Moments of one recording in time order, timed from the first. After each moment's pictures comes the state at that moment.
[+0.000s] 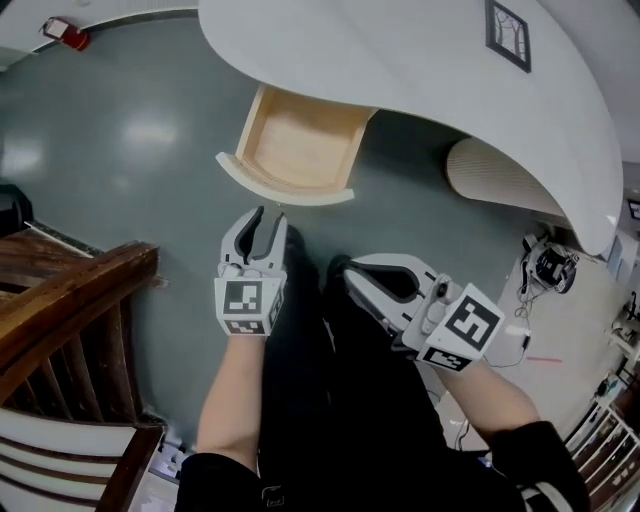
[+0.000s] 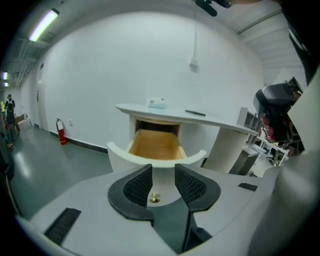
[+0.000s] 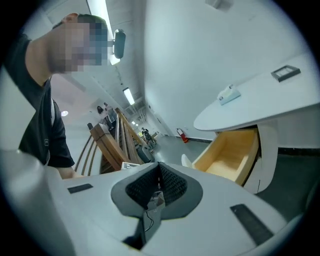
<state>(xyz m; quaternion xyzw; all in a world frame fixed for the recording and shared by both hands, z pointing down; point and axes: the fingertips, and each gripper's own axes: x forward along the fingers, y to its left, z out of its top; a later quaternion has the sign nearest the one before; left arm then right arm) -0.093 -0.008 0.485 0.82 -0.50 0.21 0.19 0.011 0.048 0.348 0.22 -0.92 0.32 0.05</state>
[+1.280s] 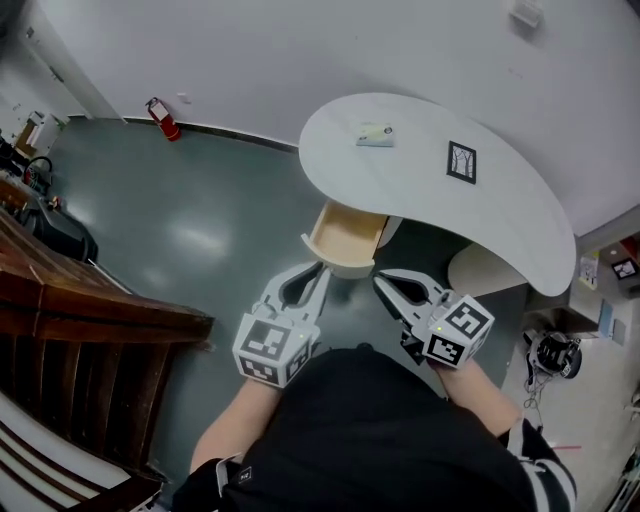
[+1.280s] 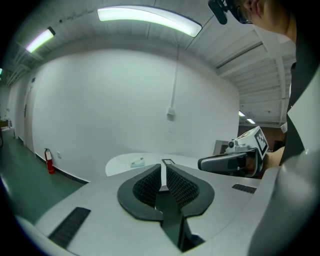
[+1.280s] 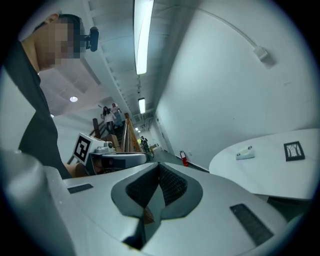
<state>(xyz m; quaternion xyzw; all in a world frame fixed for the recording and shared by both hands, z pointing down) -0.092 0.078 0.118 0.88 -0.45 0.09 0.12 -0.009 0.089 0.117 0.26 -0.95 0.17 0.02</state>
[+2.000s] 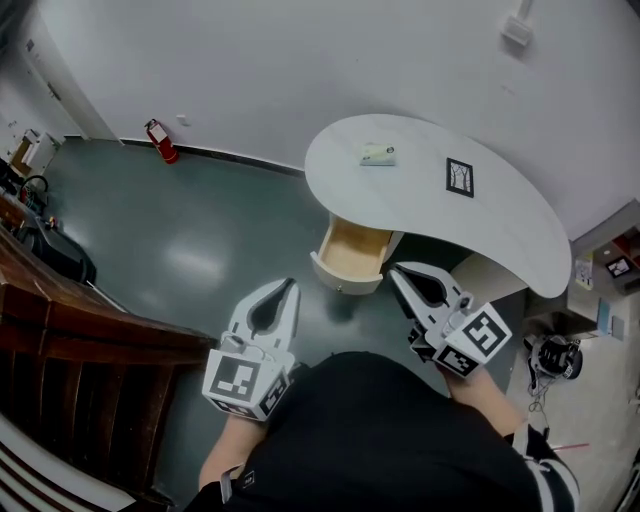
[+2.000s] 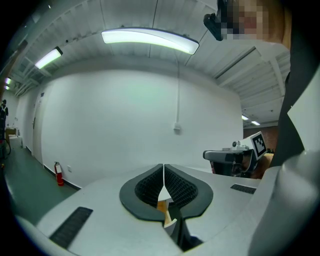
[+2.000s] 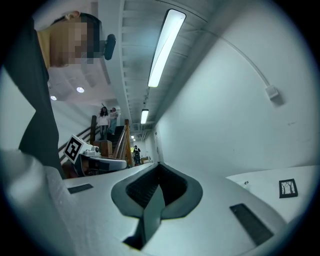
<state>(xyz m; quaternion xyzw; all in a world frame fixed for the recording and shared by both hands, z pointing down) -0.182 0.109 0.046 0.86 -0.50 0.05 0.06 -0.038 0.091 0.035 0.31 -0.95 0.05 -0.03</state>
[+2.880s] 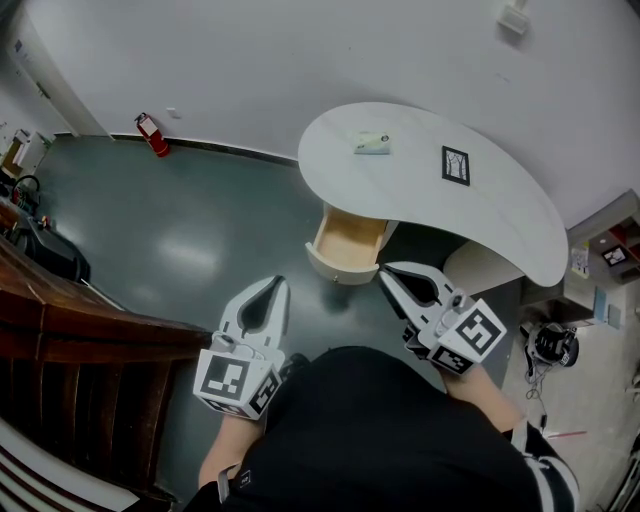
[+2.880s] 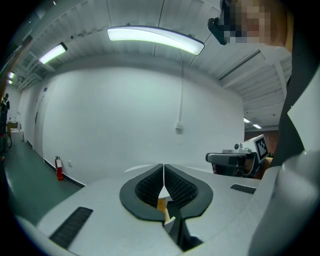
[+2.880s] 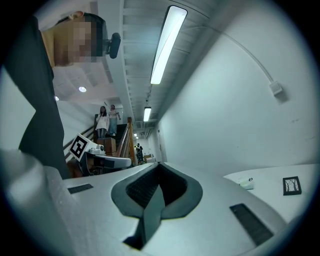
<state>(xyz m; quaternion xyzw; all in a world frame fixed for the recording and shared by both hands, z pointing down) -0.193 0.107 0.055 0.86 -0.50 0.04 0.09 -0.051 0.099 0.044 0.30 -0.95 0.06 -0.02</state>
